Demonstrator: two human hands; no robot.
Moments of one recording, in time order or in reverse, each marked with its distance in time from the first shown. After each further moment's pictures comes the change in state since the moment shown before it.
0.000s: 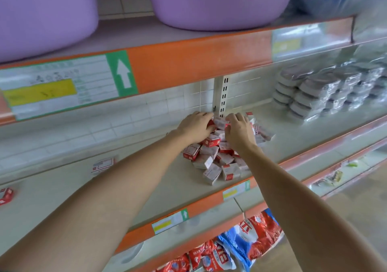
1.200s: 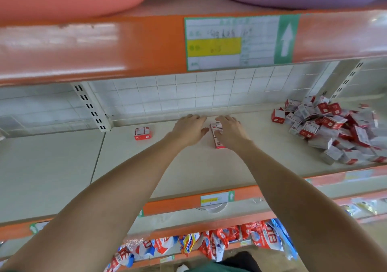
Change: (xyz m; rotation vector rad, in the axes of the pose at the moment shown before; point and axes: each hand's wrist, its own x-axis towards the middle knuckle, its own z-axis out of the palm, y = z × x) left_hand -0.314 -0.265 -0.050 0.132 -0.050 -0.319; right_hand -0.111 -0.354 0.142 0.058 -0.447 -0.226
